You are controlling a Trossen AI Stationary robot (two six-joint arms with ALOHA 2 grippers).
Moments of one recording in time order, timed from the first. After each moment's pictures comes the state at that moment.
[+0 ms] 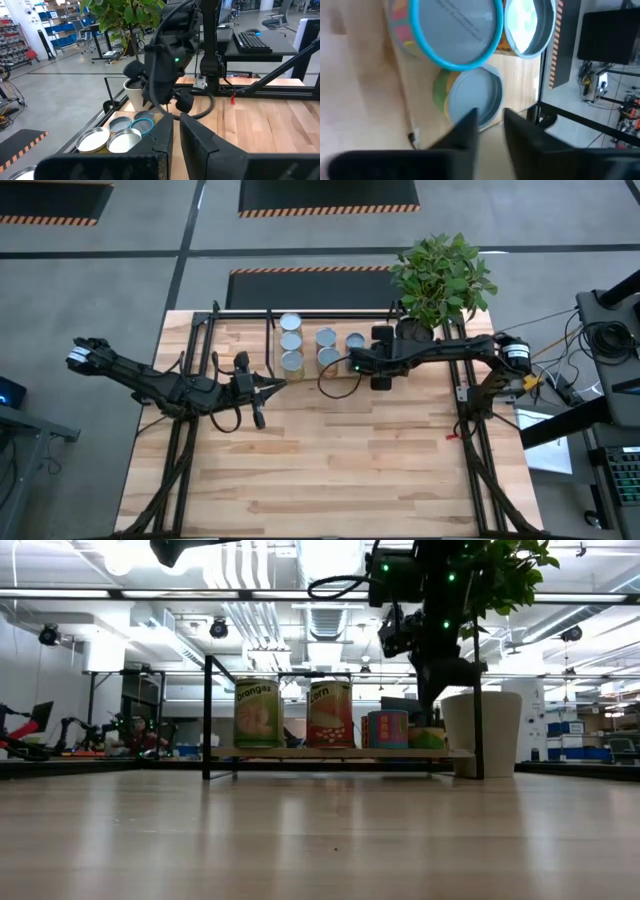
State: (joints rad) left arm -0.33 0.98 0.70 0.14 -0.67 0.01; right arm -0.17 1.65 1.25 -0.95 0.57 -0.23
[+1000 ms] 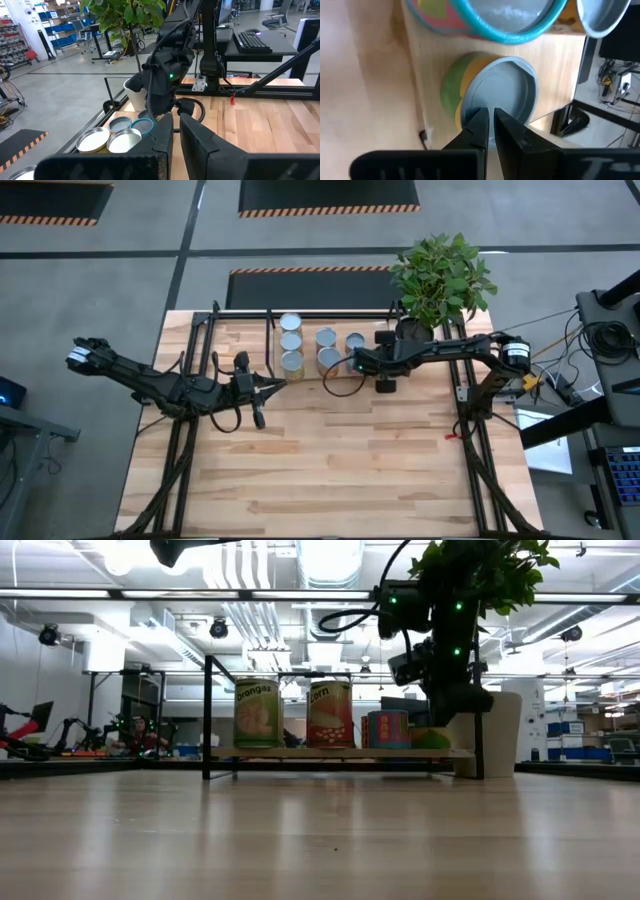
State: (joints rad) left arm -0.33 0.98 0.70 0.14 -0.67 0.01; right arm -0.22 1.65 1.11 -0.83 0.49 -0.28
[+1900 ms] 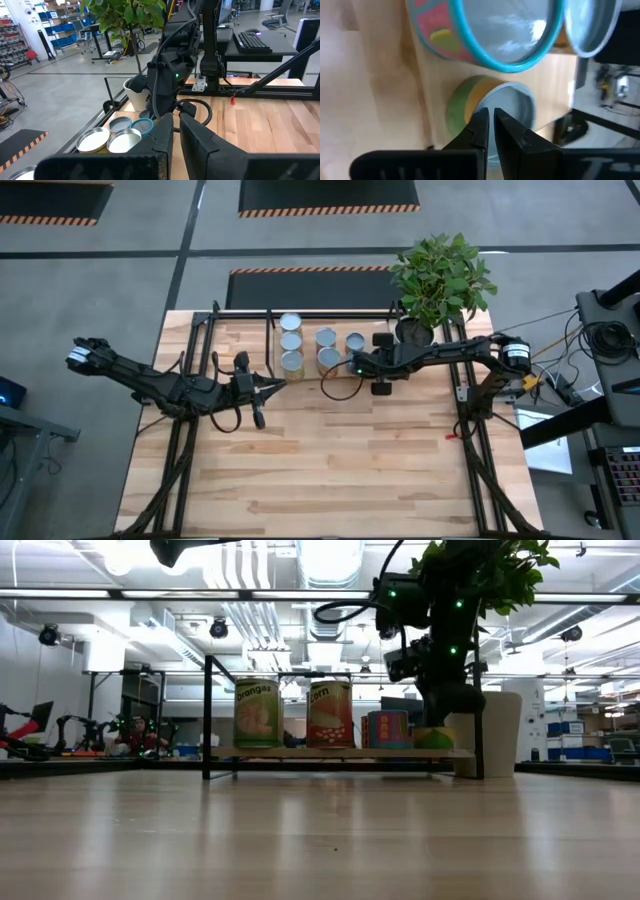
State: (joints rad) left arm -0.33 0.98 0.70 0.14 -0.67 0.01; right arm -0.18 1.65 1.10 -0.77 0.51 -0.24
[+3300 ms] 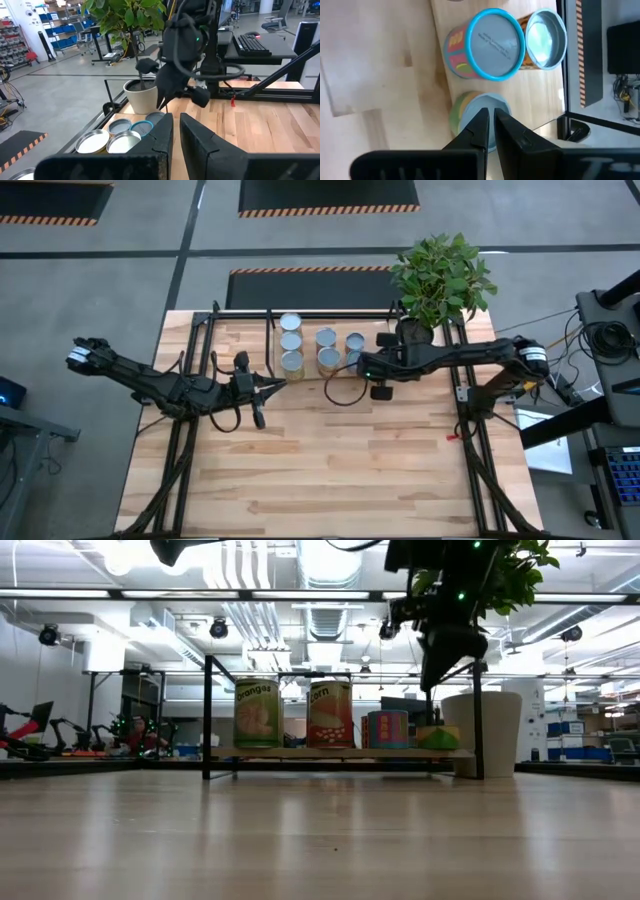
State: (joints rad) left arm -0.33 0.98 0.70 0.16 -0.67 0.02; right arm -0.09 1.53 1.20 -0.90 0.44 -0.11
